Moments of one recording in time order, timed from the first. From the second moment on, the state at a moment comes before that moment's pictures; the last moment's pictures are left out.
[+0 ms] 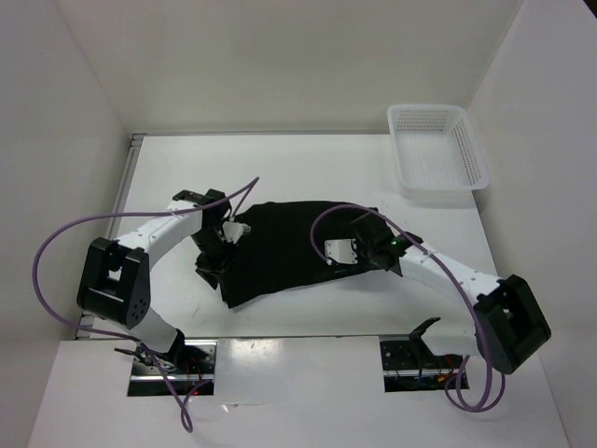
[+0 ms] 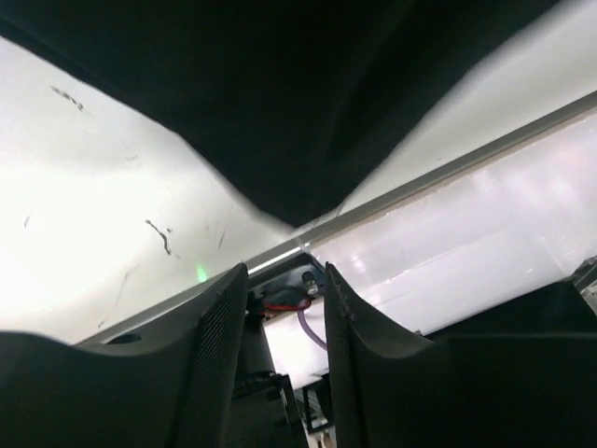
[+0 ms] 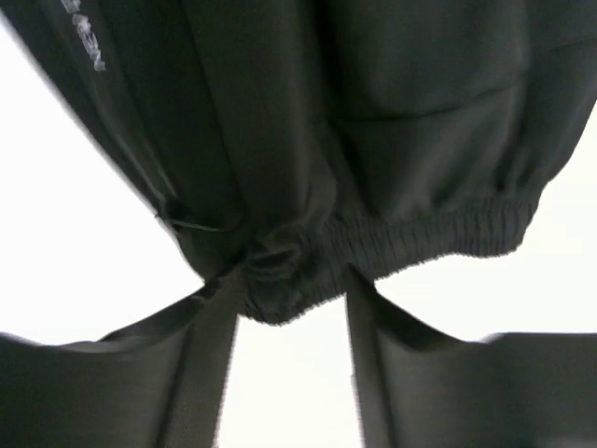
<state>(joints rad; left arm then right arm) -0.30 1.57 1.07 -1.18 0.31 0.07 0.57 1.29 0.70 -0.48 0.19 -1.11</state>
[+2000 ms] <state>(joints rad) -0.04 2.18 1.84 -0.76 0.16 0.07 0.61 1.80 1.23 -0.37 0.09 -0.57</state>
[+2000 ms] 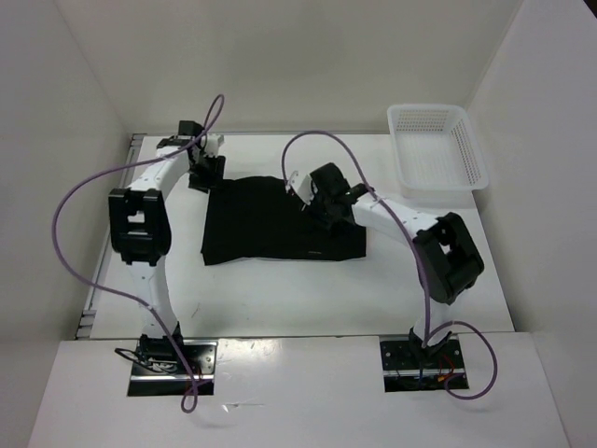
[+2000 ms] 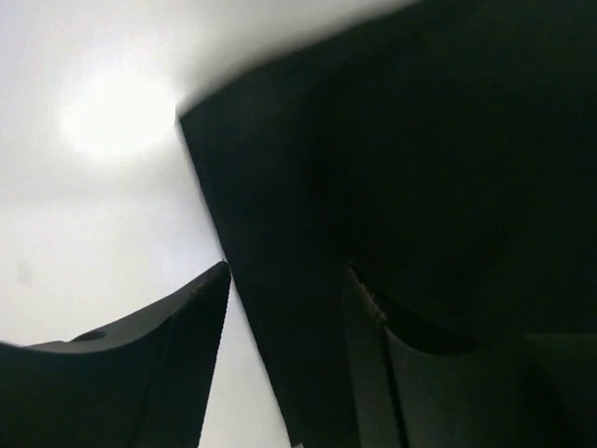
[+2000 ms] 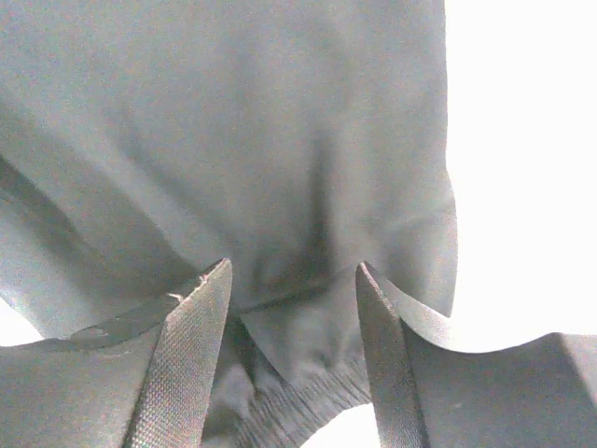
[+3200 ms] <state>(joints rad) 0.05 1.87 1.15 -0.94 0.38 0.07 0.20 1.61 1.01 -0.67 -0.44 0.03</state>
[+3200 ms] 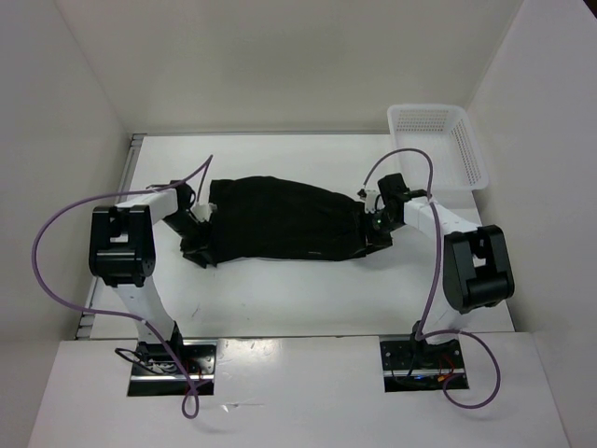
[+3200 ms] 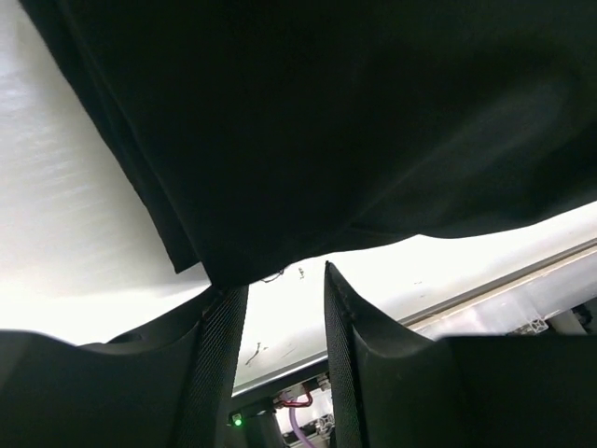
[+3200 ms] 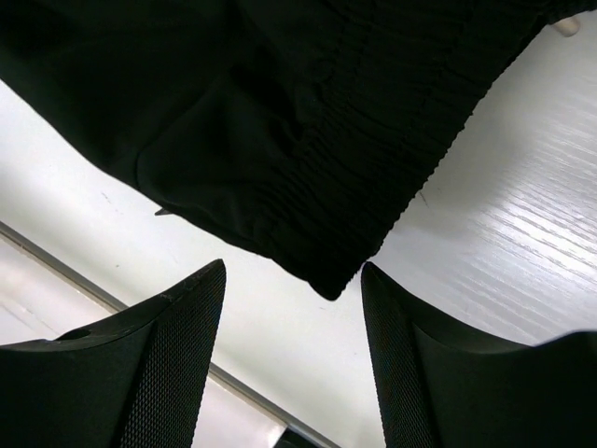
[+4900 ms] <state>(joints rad) 0.08 2.09 2.01 -1.07 0.40 0.07 0.19 1.81 1.54 -0.63 -0.32 -0.16</state>
